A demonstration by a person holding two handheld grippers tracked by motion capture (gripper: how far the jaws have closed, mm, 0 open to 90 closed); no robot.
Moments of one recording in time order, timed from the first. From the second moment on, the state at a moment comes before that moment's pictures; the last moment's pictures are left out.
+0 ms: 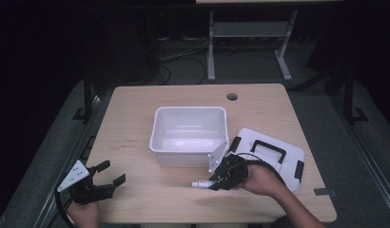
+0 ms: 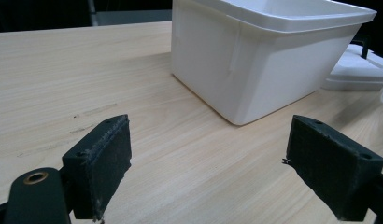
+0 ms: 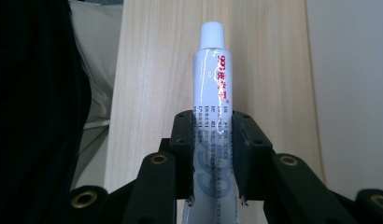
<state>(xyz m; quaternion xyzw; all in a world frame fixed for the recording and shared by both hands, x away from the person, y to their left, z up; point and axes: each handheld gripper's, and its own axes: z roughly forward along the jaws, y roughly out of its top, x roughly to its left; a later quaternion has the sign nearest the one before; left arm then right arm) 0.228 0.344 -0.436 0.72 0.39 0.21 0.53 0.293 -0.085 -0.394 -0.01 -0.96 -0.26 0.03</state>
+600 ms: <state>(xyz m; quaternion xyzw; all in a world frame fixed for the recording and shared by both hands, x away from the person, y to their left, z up) 0.228 0.343 -0.436 0.72 0.39 0.21 0.53 0.300 -0.074 -0.334 0.01 -0.96 -0.28 0.02</state>
